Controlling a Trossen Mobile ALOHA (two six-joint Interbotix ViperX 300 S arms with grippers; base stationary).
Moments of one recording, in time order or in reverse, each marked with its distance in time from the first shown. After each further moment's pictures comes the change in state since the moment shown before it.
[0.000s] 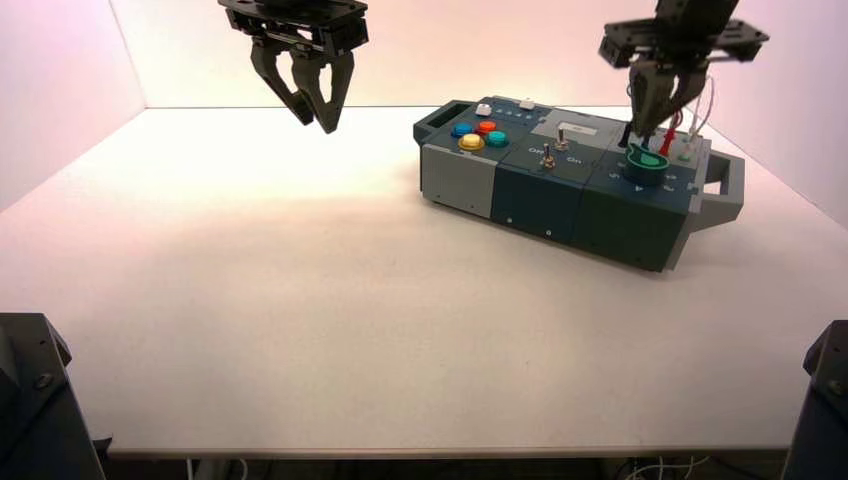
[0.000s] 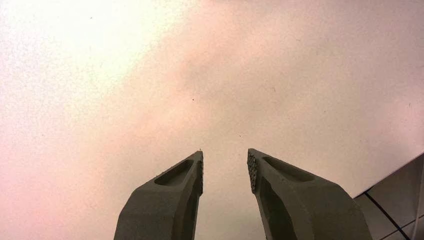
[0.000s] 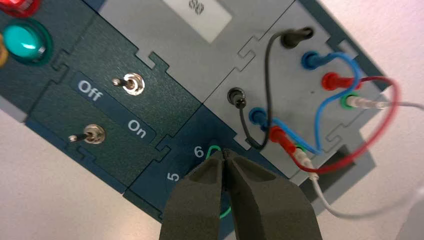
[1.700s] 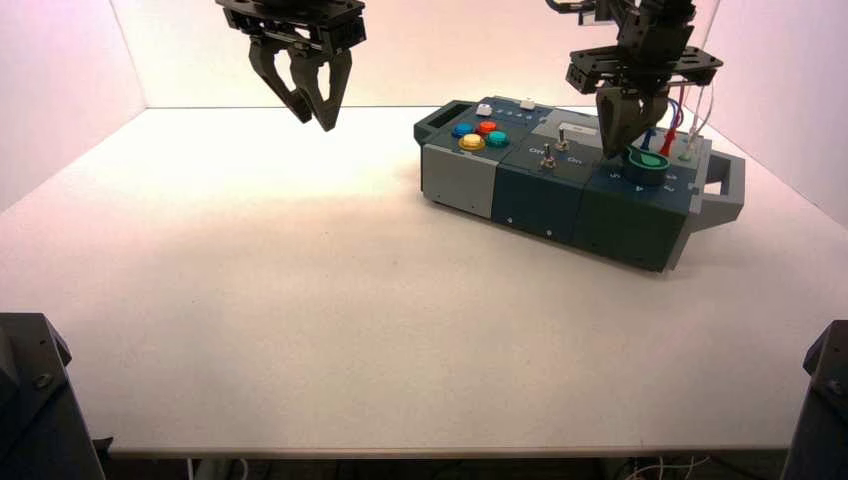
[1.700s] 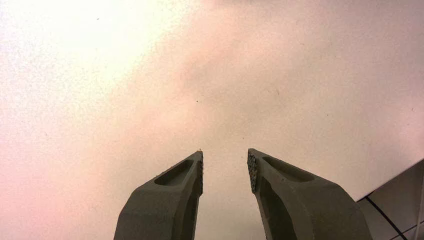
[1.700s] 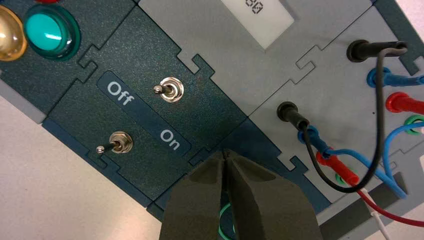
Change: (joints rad) left arm 0.011 -0.002 0.002 0.000 -0.012 0.000; right arm 0.074 0.092 -0.031 0.014 -0.012 -0.002
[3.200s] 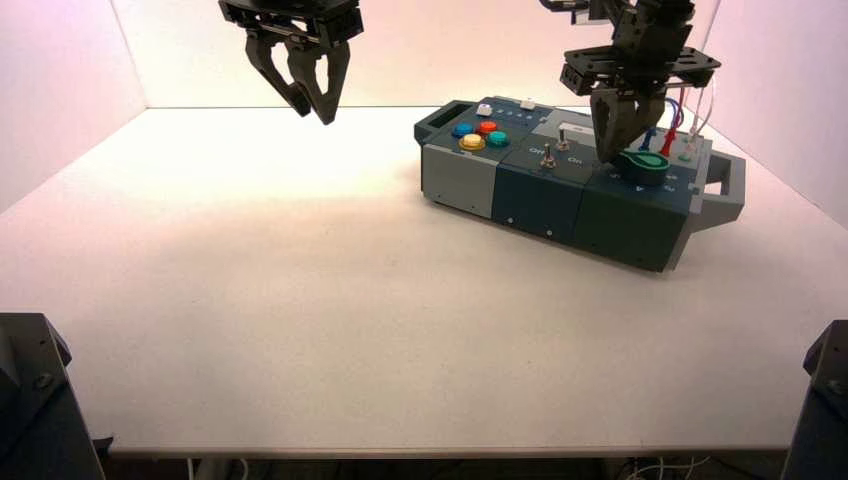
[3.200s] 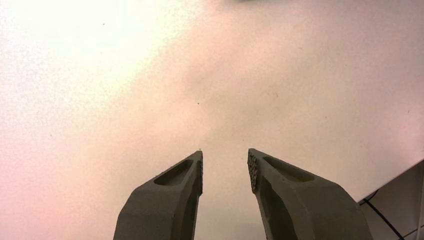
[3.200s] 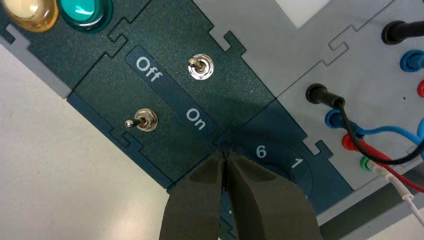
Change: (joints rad) left arm 0.002 -0.031 0.014 0.000 -0.014 -0.002; right arm 0.043 -0.031 0.048 0.017 -0.006 0.000
